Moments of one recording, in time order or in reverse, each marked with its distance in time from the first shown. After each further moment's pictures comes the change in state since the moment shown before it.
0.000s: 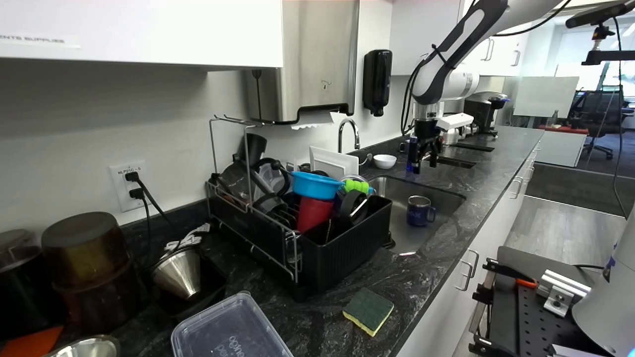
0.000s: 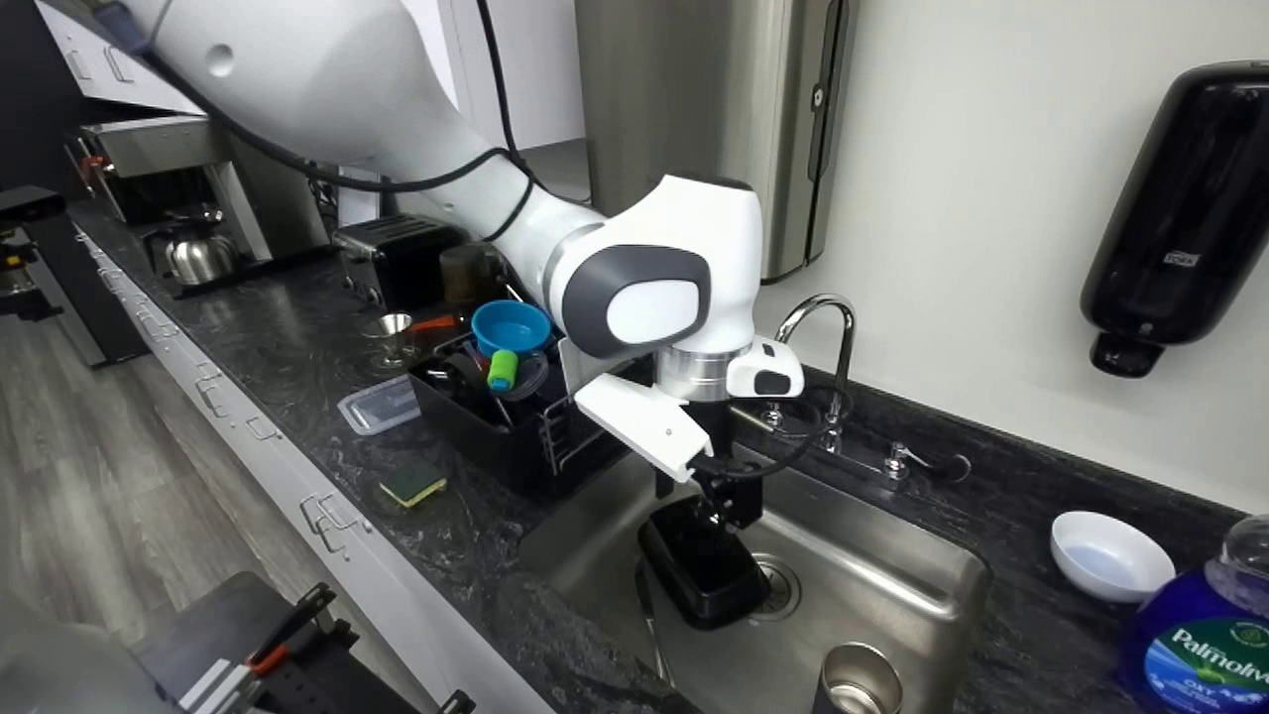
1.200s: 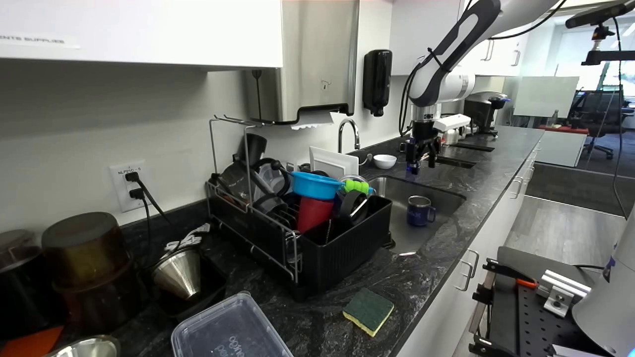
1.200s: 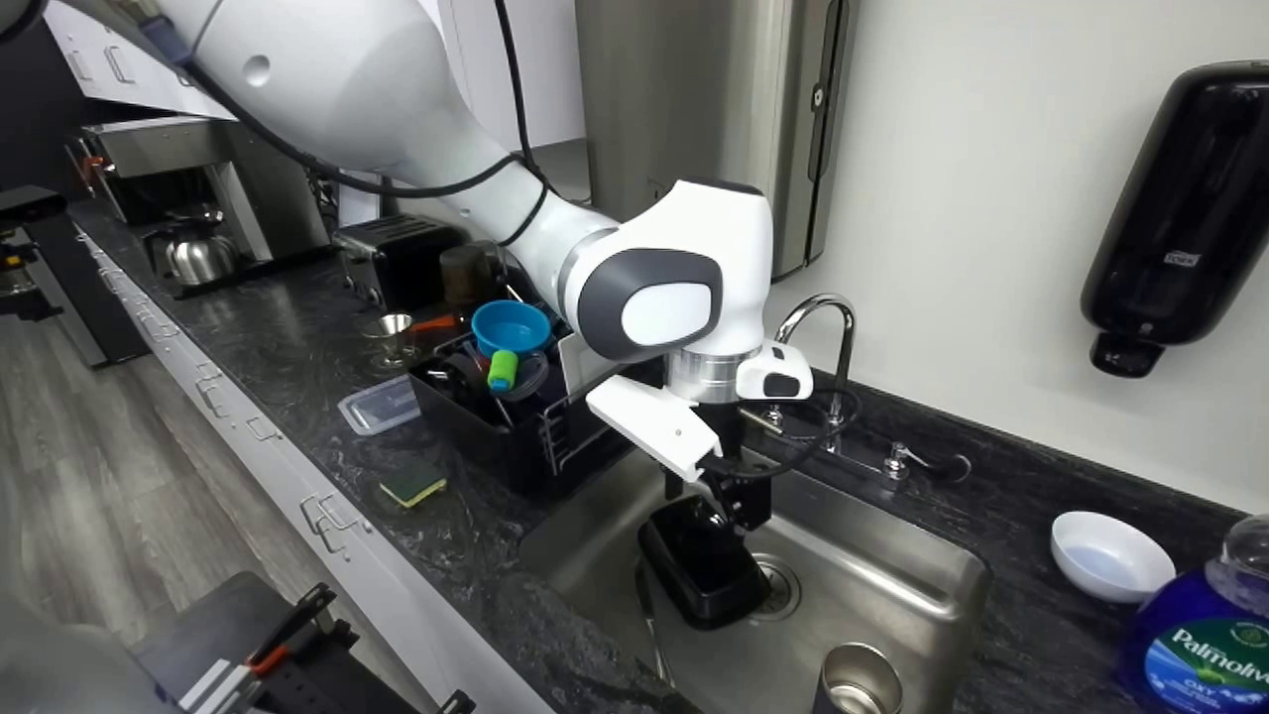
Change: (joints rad) arm -0.012 0.034 0.010 0.032 -0.001 -0.002 0.019
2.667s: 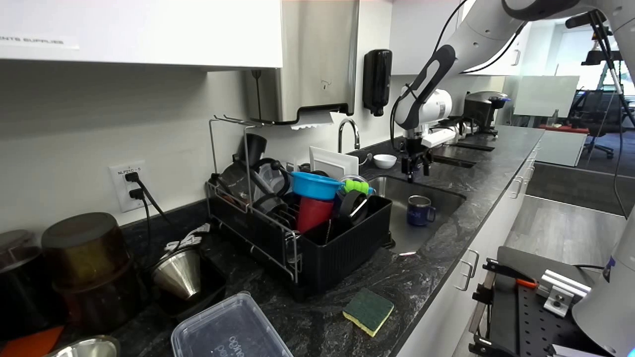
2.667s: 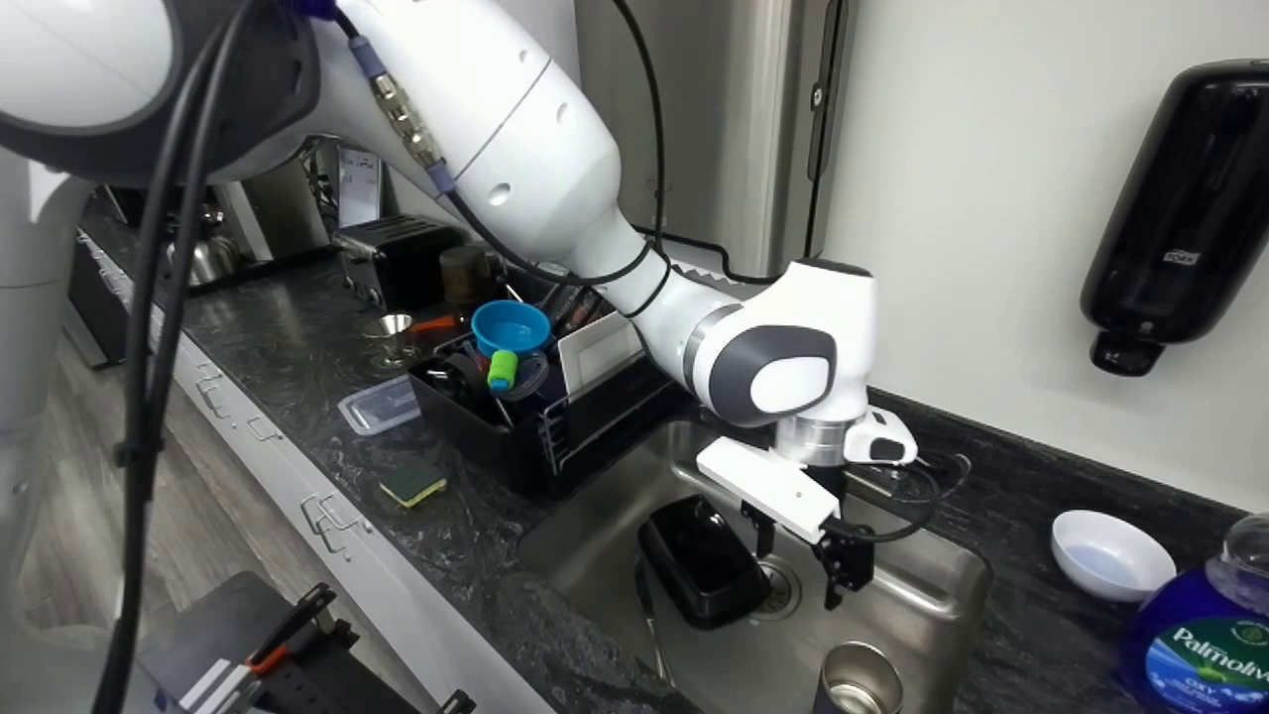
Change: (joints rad) arm -0.147 0.364 0.052 0.333 0.002 -0.001 -0.032
